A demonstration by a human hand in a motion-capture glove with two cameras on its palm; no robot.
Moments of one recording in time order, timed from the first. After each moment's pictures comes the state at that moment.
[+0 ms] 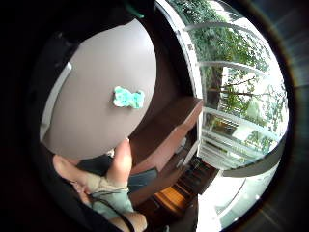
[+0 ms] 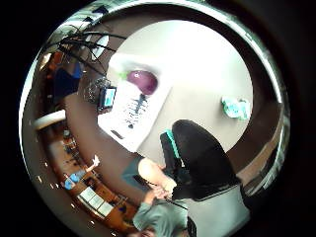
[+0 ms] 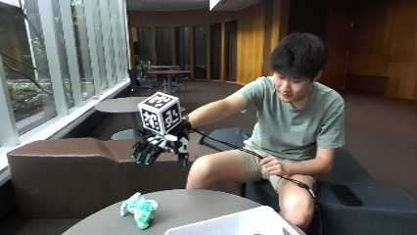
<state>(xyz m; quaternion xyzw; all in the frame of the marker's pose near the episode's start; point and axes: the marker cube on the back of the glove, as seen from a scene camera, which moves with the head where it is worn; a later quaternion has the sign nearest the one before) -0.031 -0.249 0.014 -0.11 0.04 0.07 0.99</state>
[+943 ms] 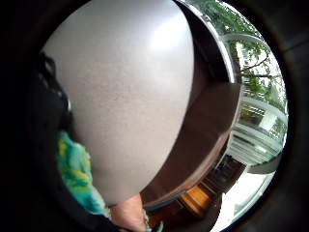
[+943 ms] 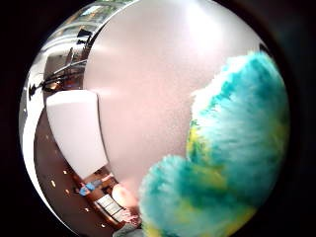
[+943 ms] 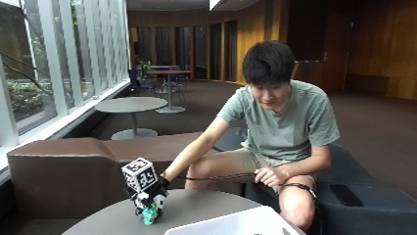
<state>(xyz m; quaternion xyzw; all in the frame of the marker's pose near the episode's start) 0.103 -0.241 0.302 -0.06 -0.07 0.14 0.99</state>
